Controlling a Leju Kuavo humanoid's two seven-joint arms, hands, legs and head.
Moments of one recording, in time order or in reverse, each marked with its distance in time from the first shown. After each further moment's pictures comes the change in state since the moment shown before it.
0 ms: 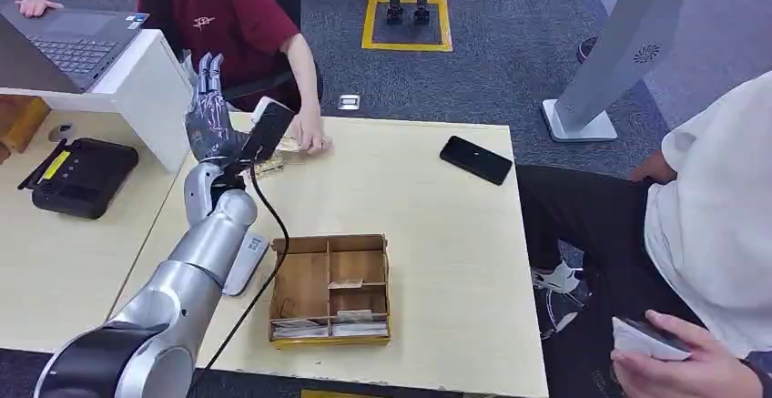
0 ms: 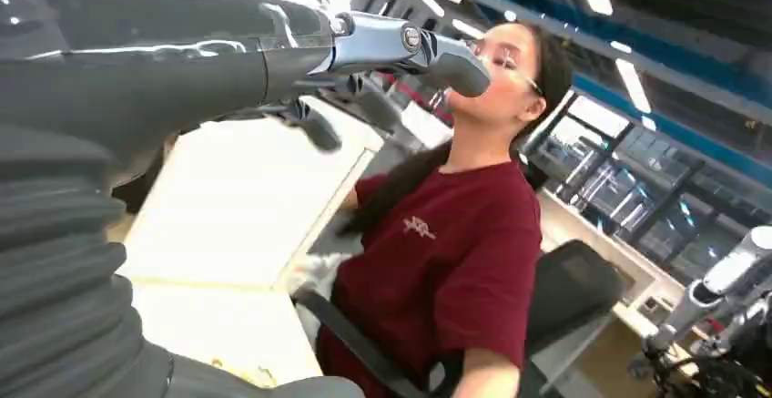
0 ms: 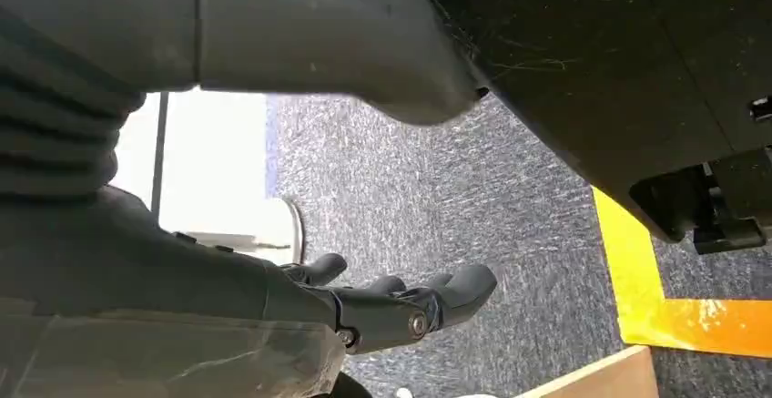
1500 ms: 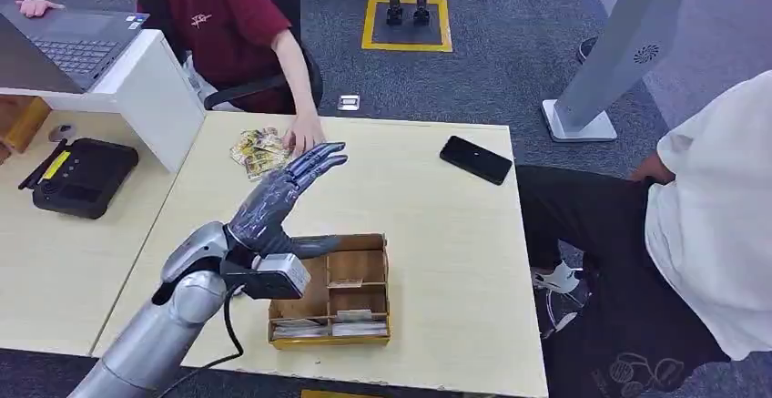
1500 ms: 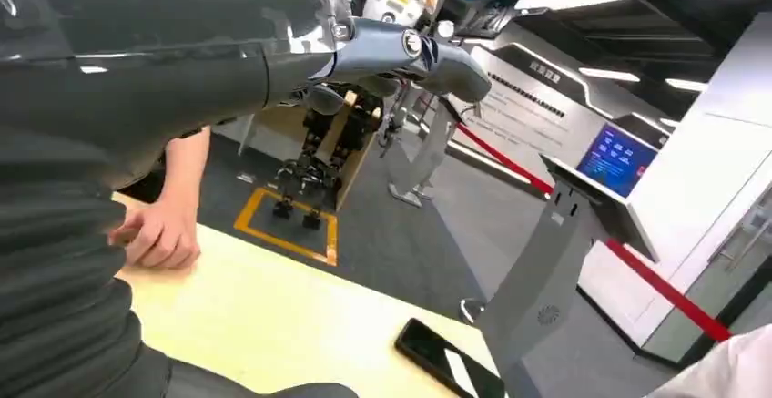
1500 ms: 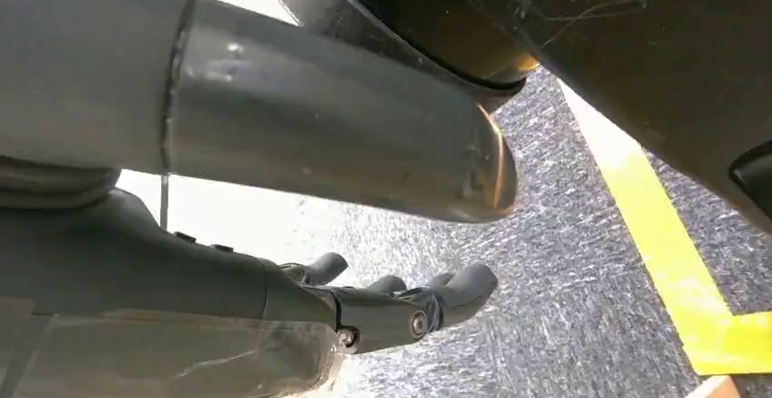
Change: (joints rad) left arm 0.427 0.333 -0.545 -0.904 0.362 -0.708 -0.187; right arm 0.047 -0.033 -0.072 0.000 -0.112 -0.101 0.024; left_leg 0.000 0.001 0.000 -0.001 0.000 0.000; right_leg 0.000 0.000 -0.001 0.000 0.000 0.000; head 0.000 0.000
